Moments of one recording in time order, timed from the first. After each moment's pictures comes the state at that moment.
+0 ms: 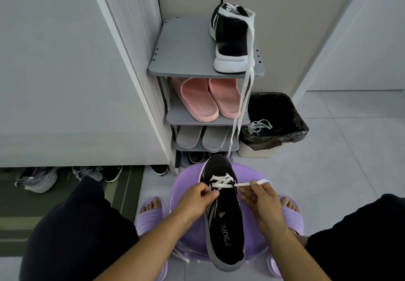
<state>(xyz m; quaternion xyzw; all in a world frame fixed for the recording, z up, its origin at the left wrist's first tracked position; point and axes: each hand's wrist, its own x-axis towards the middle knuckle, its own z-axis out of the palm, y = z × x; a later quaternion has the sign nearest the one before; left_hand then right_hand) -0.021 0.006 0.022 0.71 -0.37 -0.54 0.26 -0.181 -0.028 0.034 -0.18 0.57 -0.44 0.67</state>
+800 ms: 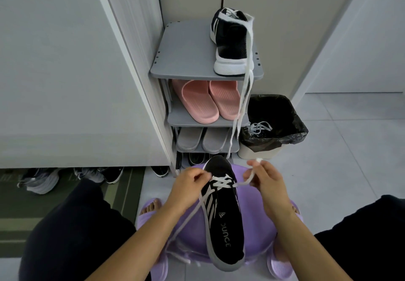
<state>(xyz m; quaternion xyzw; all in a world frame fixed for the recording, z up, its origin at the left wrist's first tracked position) -0.007 -0.008 0.060 0.73 -0.48 -0.40 0.29 -0.182 -0.049 0.062 -0.37 0.55 -0.44 0.61</state>
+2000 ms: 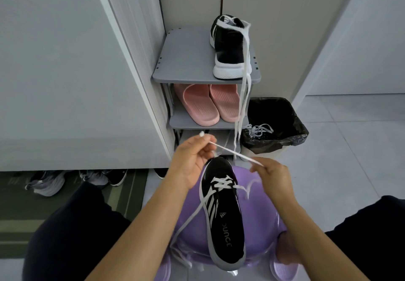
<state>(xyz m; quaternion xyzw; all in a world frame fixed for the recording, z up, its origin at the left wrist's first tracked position) -0.012 -0.043 0.121 0.48 -0.19 -0.61 0.61 -0.200 -0.071 0.056 -0.67 0.61 -0.27 0.31</state>
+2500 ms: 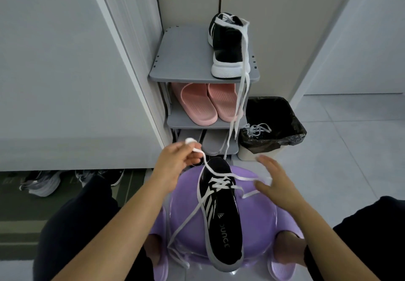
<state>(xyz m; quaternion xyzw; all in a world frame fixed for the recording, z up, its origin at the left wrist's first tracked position) 0.017 -0.036 0.105 0.59 -0.25 -0.55 0.53 -0.230 -0.068 0.053 -0.73 0.56 -0.15 0.37</state>
